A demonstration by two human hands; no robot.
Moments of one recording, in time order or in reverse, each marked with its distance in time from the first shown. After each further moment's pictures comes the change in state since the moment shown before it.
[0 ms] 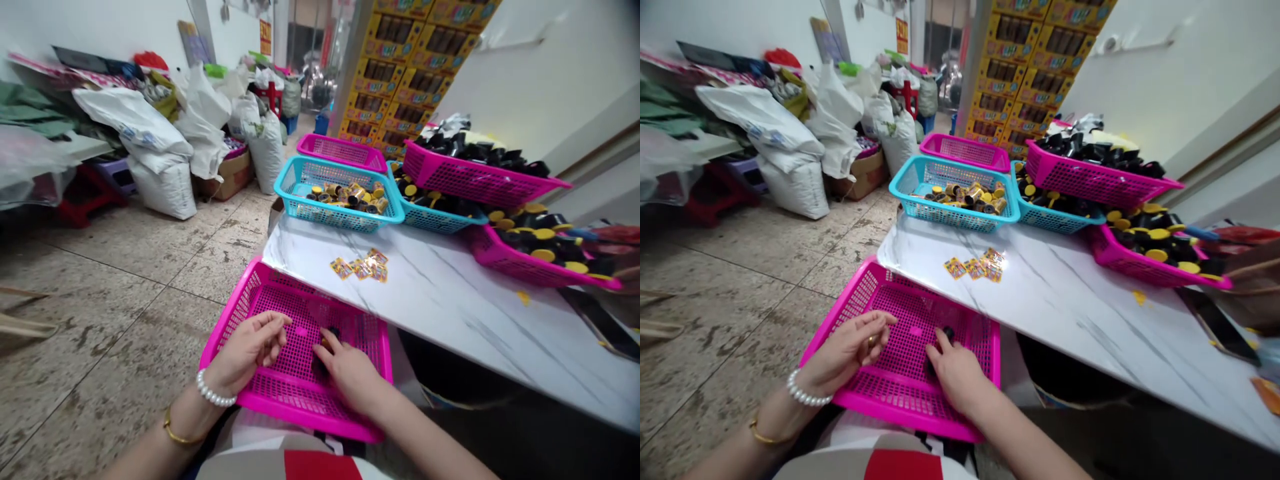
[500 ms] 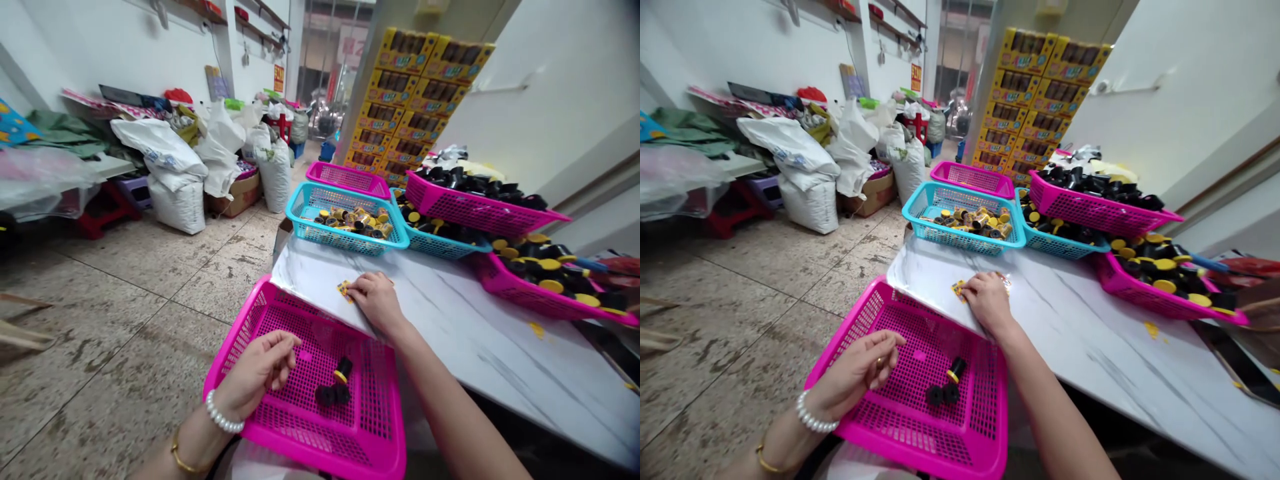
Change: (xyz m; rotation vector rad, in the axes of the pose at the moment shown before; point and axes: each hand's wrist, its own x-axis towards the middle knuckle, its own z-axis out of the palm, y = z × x) left_hand 0.004 0.000 0.005 -0.034 -0.015 0.018; right_hand 0.088 0.104 -0.089 0.088 0.713 0.118
